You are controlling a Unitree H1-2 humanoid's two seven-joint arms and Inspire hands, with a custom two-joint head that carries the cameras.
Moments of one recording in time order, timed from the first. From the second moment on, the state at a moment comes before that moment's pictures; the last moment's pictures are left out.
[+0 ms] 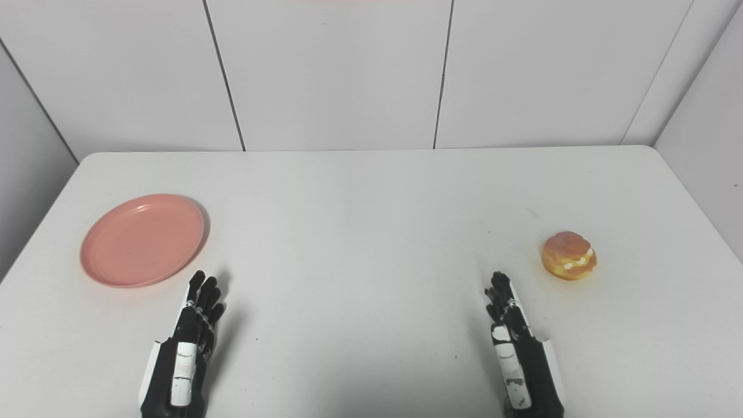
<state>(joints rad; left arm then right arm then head) 0.20 -0.09 0.05 -0.20 0.00 -0.17 -0.15 0.21 0.00 -0.03 -0.23 0.08 -0.16 0.10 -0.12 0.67</state>
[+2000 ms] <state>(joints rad) 0.19 -0.10 -0.03 -0.09 0.09 -0.33 -0.02 0.16 -0.08 -0.04 -0.06 0.16 -0.31 0.14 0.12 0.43</state>
